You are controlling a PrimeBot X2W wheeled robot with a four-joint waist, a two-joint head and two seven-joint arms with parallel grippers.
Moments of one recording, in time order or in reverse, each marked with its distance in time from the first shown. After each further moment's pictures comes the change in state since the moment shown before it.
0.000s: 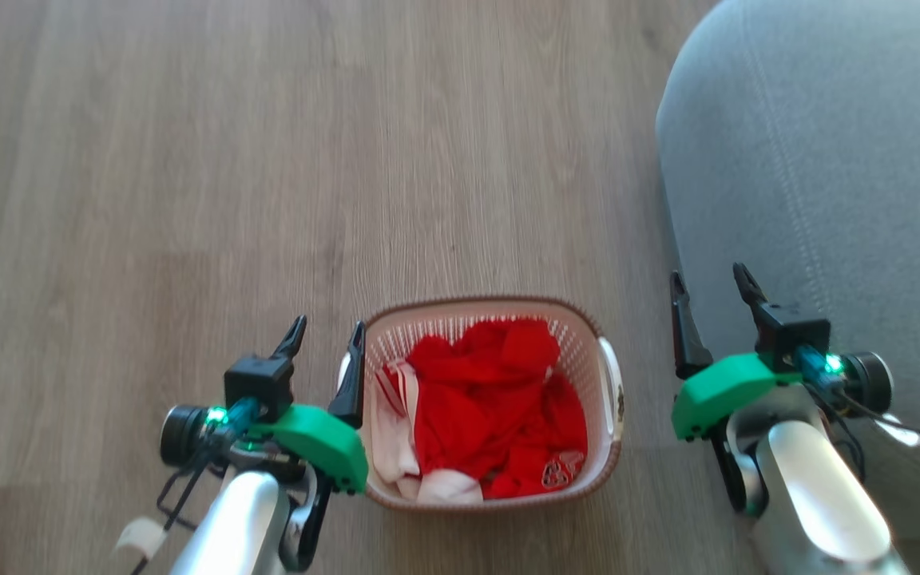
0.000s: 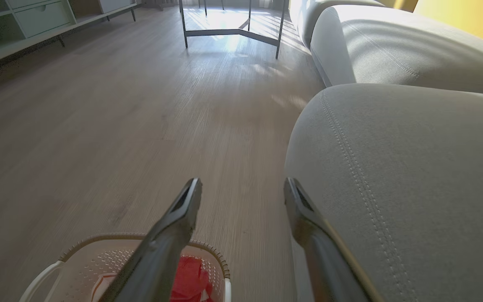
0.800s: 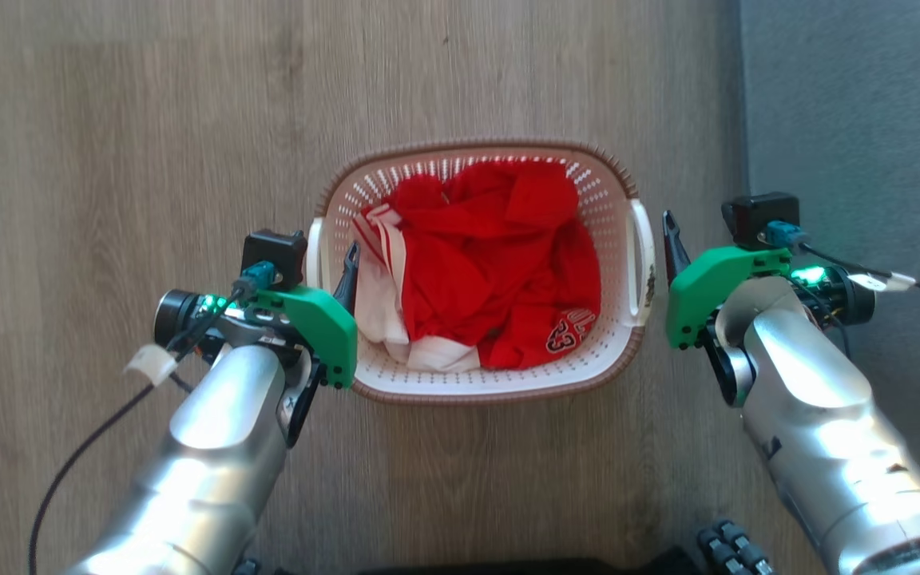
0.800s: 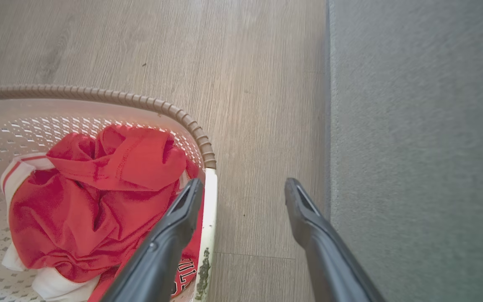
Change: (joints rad) left arm -0.455 -0.012 -0.184 0.537 -0.102 -0.029 0.000; right arm -0.442 -0.015 0.125 0.588 0.125 0.000 0.020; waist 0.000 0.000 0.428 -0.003
